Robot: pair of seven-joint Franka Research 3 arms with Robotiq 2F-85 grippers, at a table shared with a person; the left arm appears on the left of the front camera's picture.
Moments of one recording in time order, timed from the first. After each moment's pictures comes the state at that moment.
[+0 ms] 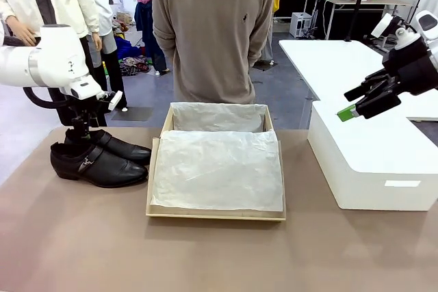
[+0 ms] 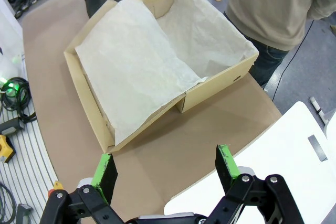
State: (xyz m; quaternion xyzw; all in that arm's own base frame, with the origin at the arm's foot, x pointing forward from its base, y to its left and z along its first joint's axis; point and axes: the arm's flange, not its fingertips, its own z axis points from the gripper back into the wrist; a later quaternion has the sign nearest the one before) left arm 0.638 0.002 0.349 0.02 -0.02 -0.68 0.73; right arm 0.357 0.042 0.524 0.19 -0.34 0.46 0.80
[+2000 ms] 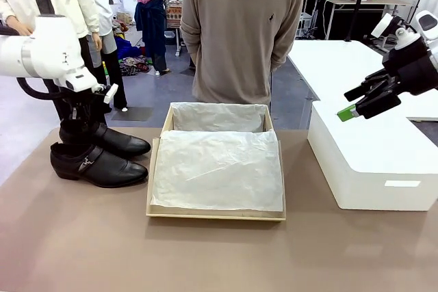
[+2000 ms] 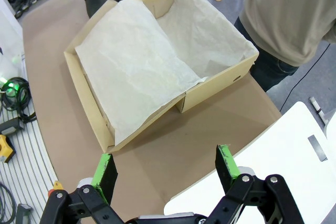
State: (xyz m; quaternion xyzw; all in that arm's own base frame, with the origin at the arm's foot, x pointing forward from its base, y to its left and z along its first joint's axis) left arm 0.635 0.012 0.382 0.04 -0.02 -0.67 0.74; right arm 0.357 0.042 0.524 0.19 -0.34 0.46 0.80
